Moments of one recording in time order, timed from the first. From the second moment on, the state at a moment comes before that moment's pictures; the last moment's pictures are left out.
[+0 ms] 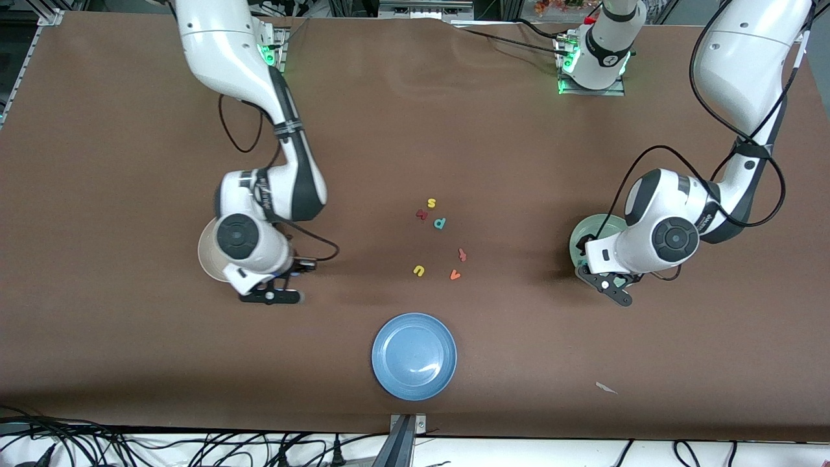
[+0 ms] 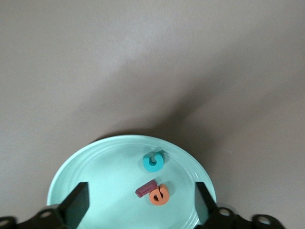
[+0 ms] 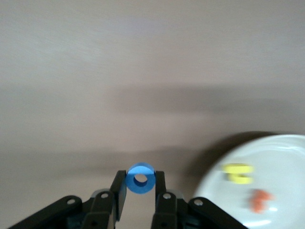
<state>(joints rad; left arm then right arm) 0.16 0.59 -0.35 -1.72 0.27 2.12 0.32 0.77 0.76 -0.57 -1.53 0.40 2.06 0.06</state>
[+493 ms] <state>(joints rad) 0.16 0.42 -0.41 -1.67 0.21 1.97 0.21 0.77 0.58 -0.63 -1.90 0.41 2.25 -0.18</state>
